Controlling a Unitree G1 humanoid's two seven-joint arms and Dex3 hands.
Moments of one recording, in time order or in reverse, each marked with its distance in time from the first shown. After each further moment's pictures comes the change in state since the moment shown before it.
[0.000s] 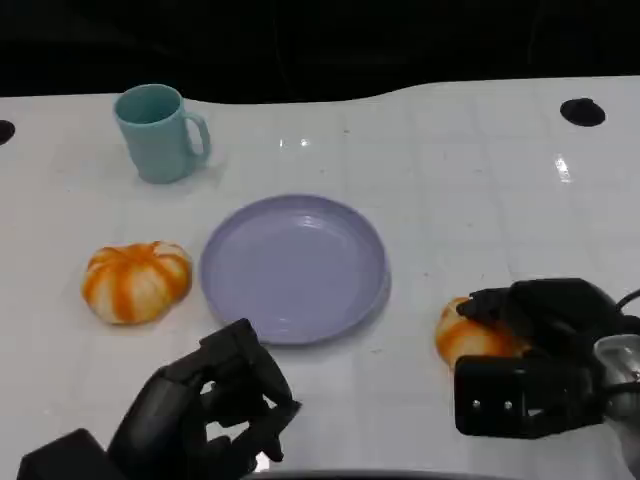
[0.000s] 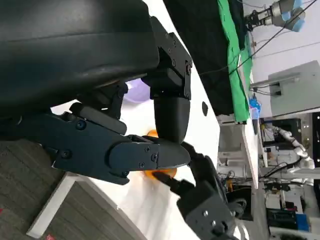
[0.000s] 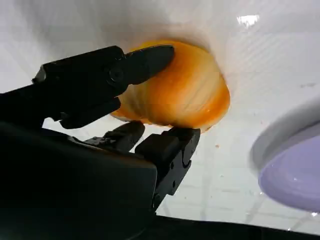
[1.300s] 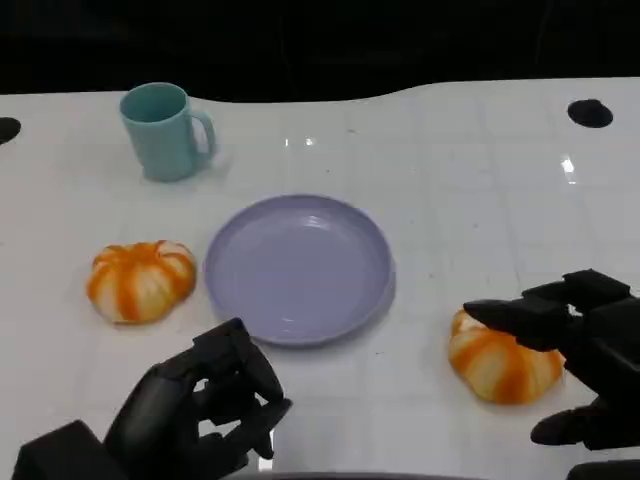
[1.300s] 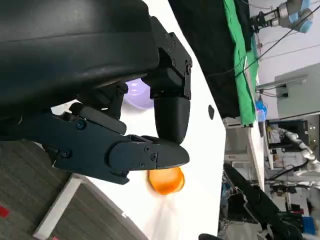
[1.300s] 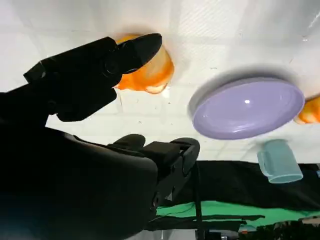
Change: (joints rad) left arm -0.032 0.018 0.015 0.064 -0.008 -0.023 -0.017; right arm 0.451 -0.198 -0.271 -0.829 0.177 -0.103 0.231
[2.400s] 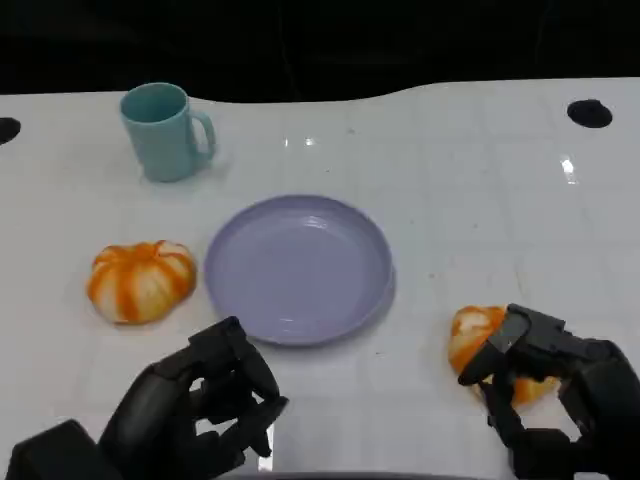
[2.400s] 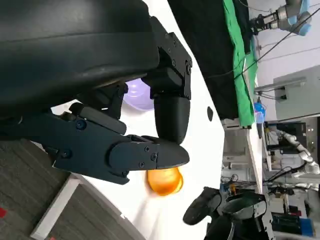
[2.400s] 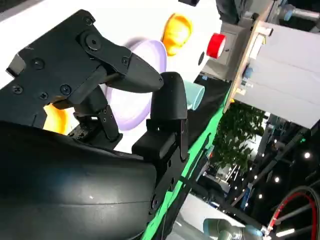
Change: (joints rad) left arm 0.001 0.002 0.008 0.000 -0.017 -0.001 -0.001; right arm 0.084 0.384 -0.020 0.446 0.628 -0.463 -0.272
